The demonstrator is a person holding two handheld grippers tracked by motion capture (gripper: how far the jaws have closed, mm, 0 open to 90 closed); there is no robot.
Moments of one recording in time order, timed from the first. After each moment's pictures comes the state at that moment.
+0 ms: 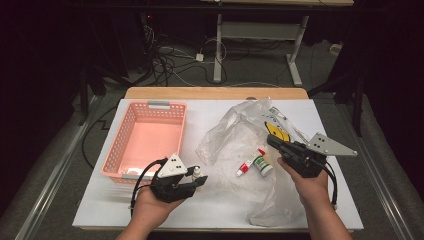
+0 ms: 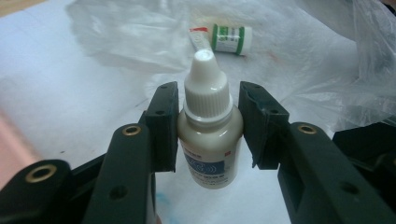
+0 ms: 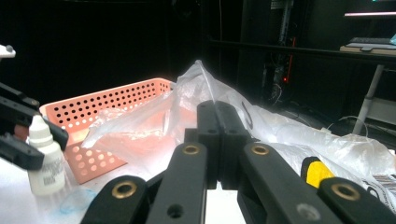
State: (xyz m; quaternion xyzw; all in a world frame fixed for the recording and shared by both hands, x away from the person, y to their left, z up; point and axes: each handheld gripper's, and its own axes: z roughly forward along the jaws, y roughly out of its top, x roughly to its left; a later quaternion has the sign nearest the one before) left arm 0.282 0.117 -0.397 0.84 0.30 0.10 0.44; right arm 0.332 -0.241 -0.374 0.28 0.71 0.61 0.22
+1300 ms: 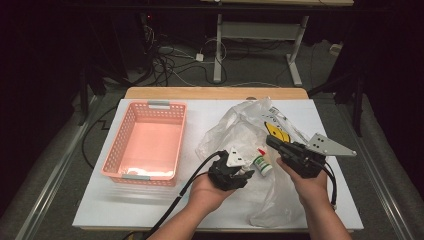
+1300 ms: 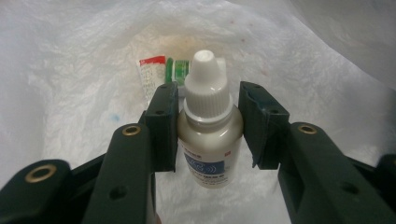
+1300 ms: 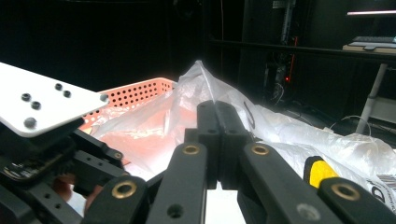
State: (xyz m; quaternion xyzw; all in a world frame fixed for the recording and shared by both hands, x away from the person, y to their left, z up) left arm 0.327 -0.009 -0.417 0.86 0.27 0.10 0.42; right arm 0.332 -0.240 -0.375 0.28 0.71 0.61 0.22
